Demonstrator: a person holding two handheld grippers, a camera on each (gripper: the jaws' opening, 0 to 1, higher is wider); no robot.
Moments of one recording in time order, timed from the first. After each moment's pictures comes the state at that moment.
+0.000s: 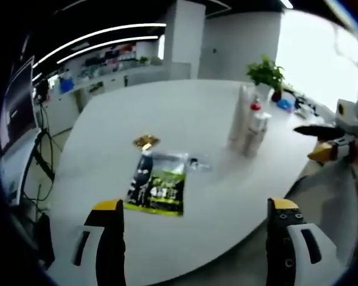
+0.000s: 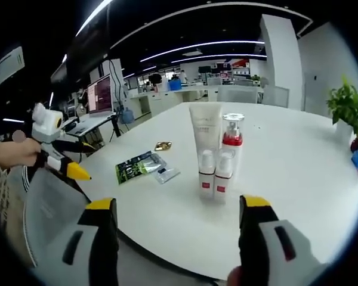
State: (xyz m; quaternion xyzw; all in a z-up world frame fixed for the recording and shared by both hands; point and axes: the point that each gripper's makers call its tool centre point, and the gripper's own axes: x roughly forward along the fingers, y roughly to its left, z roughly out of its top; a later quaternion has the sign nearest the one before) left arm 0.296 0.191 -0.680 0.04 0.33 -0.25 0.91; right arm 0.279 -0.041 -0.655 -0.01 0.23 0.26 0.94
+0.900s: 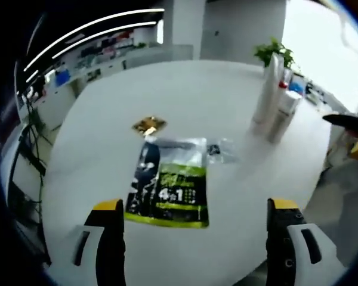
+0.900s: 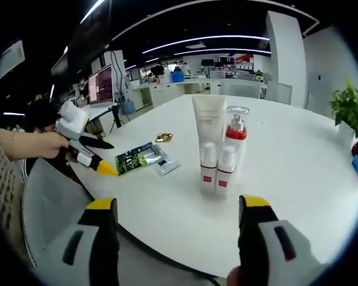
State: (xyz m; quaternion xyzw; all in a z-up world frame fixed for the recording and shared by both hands) left arm 0.345 0.199 -0.741 0.07 0.39 -0.24 0.89; right arm 0.278 -0.040 -0.666 -0.03 0.26 0.26 0.93
